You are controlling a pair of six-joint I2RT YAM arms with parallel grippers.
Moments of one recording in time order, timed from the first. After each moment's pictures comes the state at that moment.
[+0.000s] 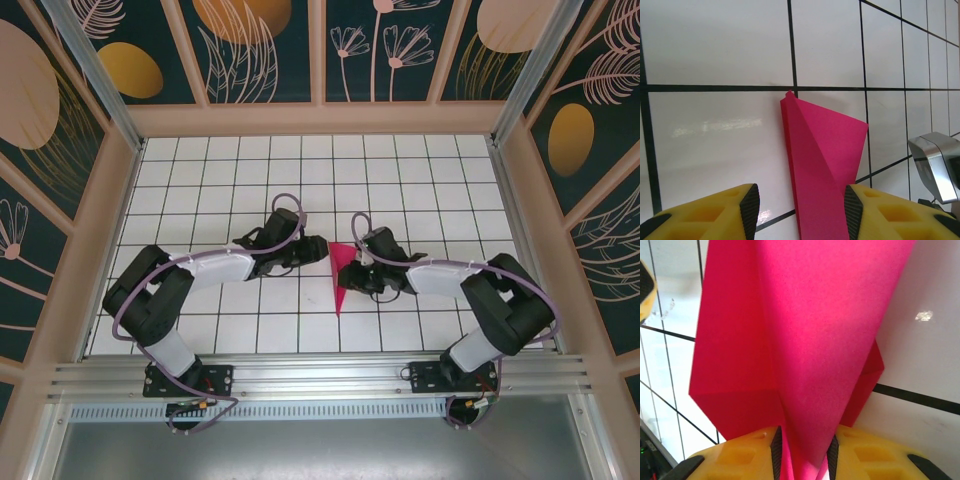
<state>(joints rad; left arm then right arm) -0.69 1.67 0.84 0.05 0.23 -0.88 0.65 1.54 0.61 -0.04 -0.41 0.75</state>
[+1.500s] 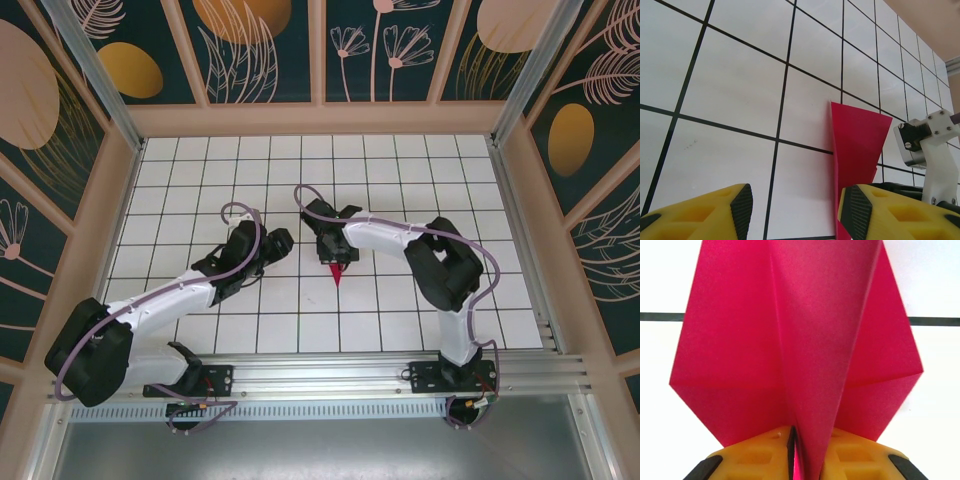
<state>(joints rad) -0.65 1.27 0.62 0.02 -0.13 -0.96 0.81 1.98 1.36 -0.75 0.16 0.72</state>
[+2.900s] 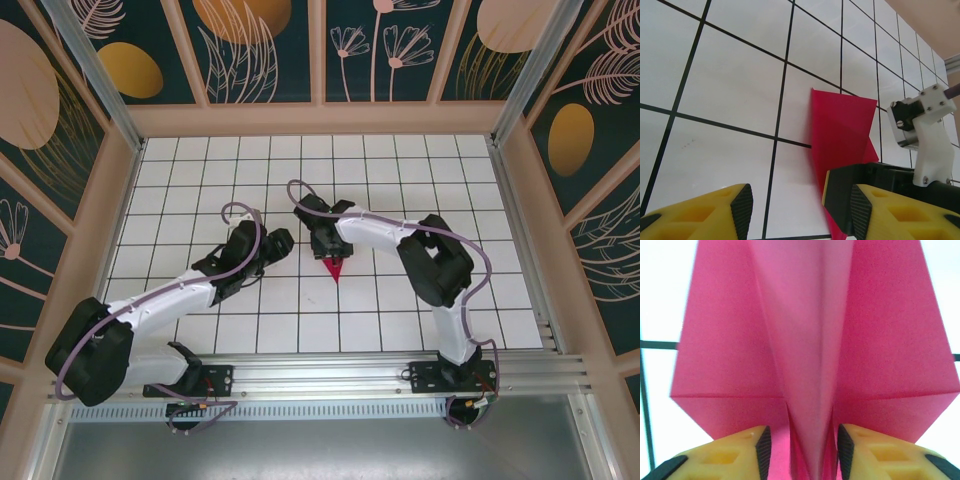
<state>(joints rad) -0.65 1.27 0.62 0.02 -0.13 -0.96 0.82 2.03 1.47 -0.79 0.18 0.69</state>
